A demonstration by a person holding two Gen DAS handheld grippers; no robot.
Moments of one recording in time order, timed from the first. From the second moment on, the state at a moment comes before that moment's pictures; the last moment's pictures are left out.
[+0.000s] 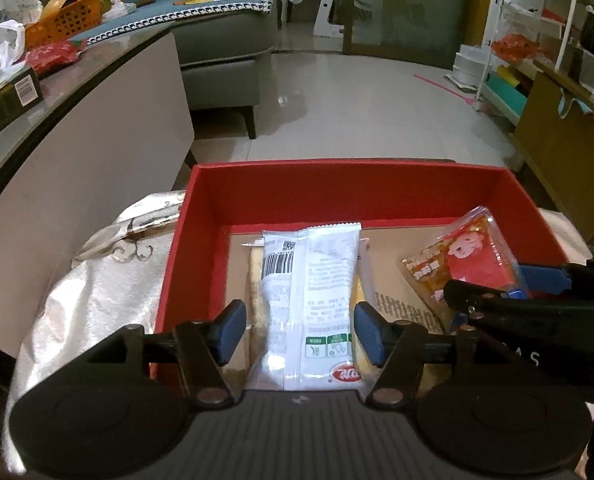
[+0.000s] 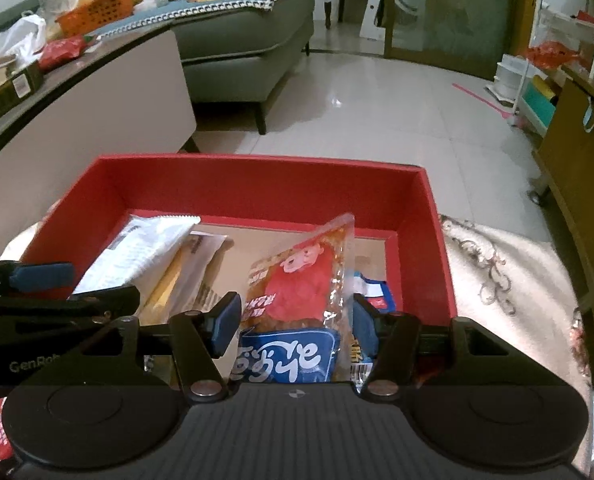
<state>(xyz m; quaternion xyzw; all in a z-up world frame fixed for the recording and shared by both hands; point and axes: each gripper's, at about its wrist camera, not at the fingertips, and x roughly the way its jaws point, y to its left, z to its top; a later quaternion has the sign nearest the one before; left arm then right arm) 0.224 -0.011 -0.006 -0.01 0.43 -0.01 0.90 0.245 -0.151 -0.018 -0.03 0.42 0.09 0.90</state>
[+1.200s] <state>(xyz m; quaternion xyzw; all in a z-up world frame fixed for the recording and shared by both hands) 0.165 0.000 0.039 -0.01 0.42 -0.01 0.91 0.181 -0.145 0.033 -0.04 0.38 0.11 0.92</state>
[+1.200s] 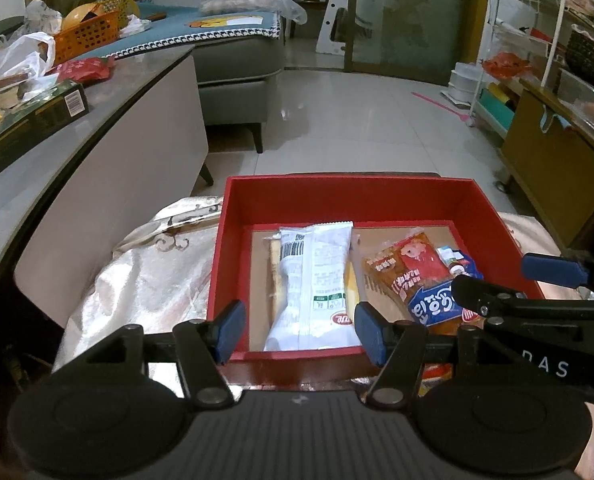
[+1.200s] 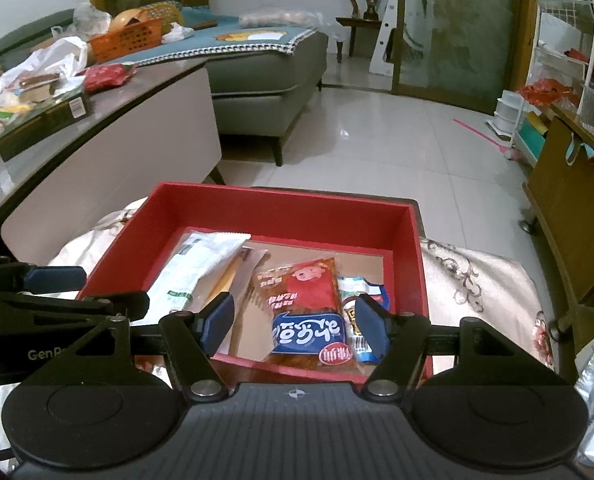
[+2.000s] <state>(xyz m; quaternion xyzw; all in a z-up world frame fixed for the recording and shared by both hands) 0.101 0.062 0.009 -0.04 0.48 0.00 0.87 0.128 -0.118 0.024 -0.06 0.41 0.15 0.90</state>
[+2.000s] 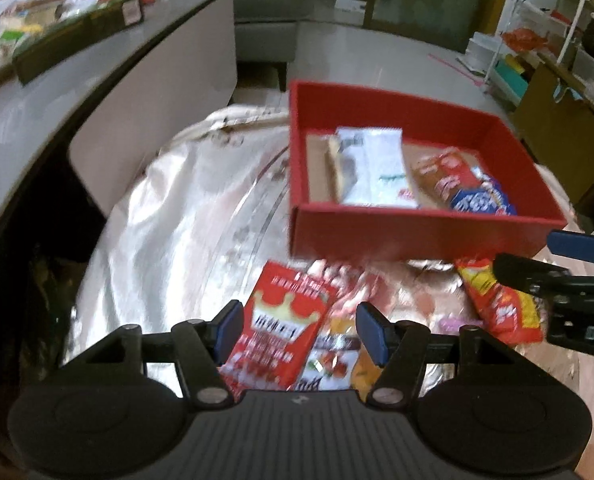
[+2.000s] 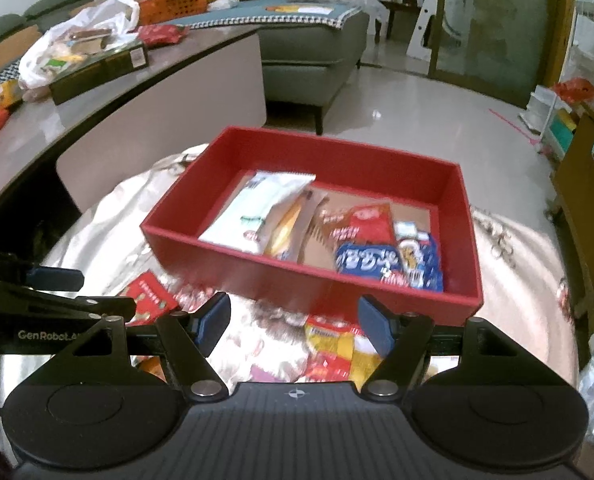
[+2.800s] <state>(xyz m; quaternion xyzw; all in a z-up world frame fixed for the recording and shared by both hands) 0.106 0.072 -0.036 -0.03 0.53 -0.01 0.85 0.126 -0.144 0.009 -0.04 0.45 0.14 0.88</state>
